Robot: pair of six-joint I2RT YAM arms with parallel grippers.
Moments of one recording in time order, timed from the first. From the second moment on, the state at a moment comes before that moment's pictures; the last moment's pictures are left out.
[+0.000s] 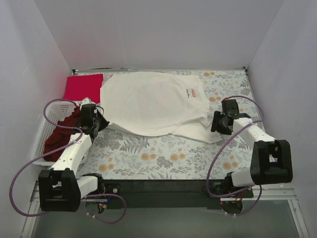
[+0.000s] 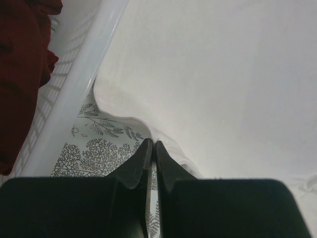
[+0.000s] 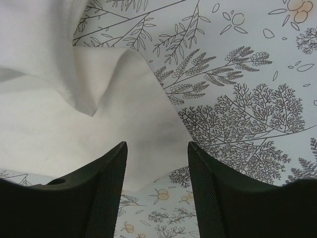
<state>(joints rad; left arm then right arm) -0.03 1.13 0.67 -0.24 -0.09 -0.59 0.11 1.39 0.79 -0.47 0.04 0.29</state>
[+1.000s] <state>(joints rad) -0.03 1.13 0.67 -0.24 -0.07 -0.59 0.11 1.45 0.76 -0.47 0.12 0.32</state>
